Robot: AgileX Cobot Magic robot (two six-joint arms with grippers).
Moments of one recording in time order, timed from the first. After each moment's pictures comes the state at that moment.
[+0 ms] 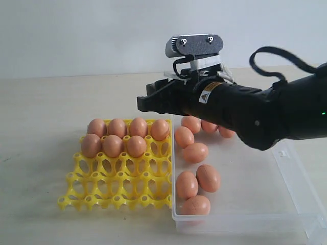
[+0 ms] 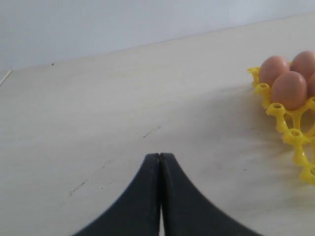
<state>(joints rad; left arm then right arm) -0.06 0.00 0.00 0.10 0.39 0.03 0.67 1.73 -0.86 0.17 -0.41 0.08</state>
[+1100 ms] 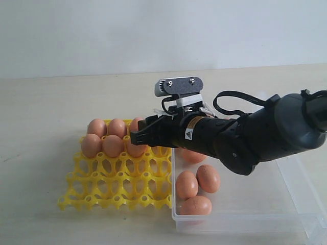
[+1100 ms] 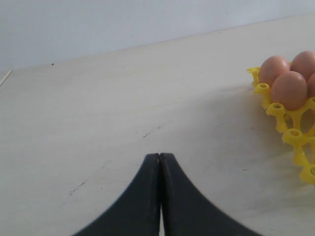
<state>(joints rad) -0.06 0.00 0.00 0.10 0.39 0.03 0.67 1.93 -0.86 -0.03 -0.48 0.32</state>
